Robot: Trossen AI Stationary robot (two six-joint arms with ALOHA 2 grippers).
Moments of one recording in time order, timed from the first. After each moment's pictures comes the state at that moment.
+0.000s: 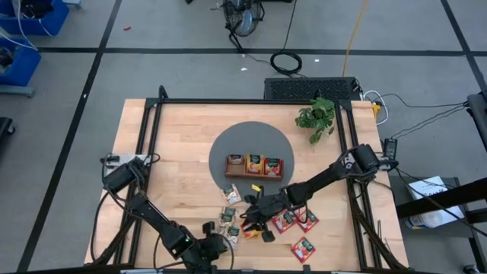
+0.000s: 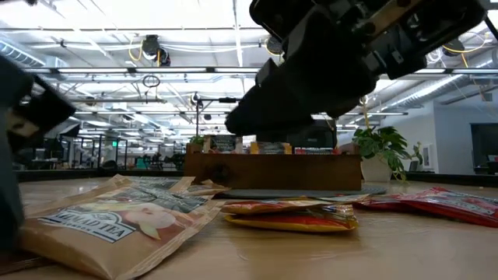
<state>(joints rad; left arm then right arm) -0.83 2.06 1.16 -0.01 -0.50 -0.83 0.37 1.98 1.01 0.47 -0.17 0.17</state>
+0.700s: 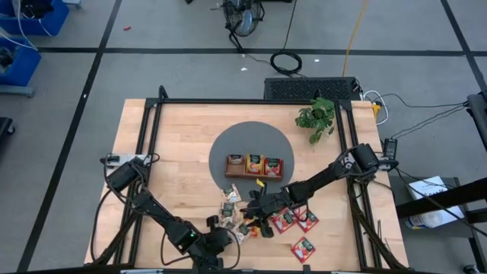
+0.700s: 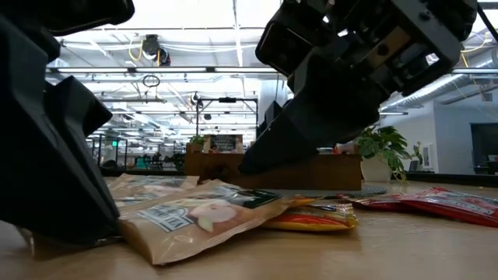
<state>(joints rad) -0.77 2.07 1.16 -0.02 -0.52 -0.79 0.36 1.98 0.95 0.46 -0.10 0.28</state>
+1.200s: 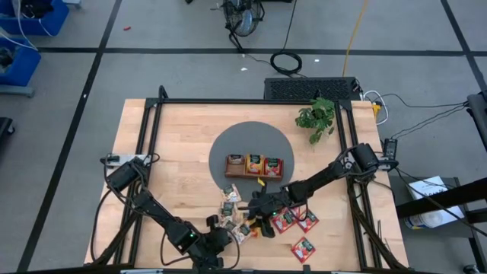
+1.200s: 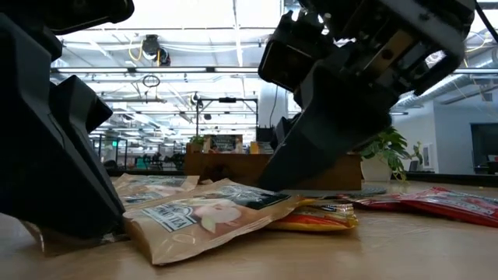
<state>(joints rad) -0.77 2.07 1.16 -0.03 -0.55 -0.78 0.35 1.98 0.95 0.39 -0.16 0.40</state>
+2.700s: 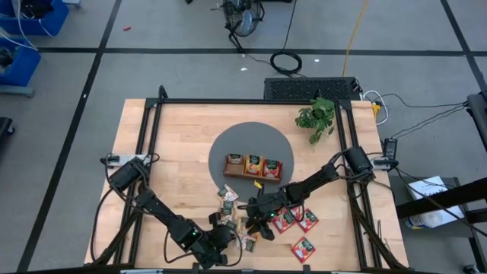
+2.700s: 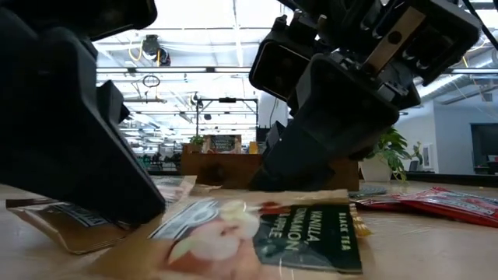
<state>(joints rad) -0.74 2.08 1.16 0.01 -0.59 -0.76 0.35 2.07 0.96 0.56 -0.32 0.46</state>
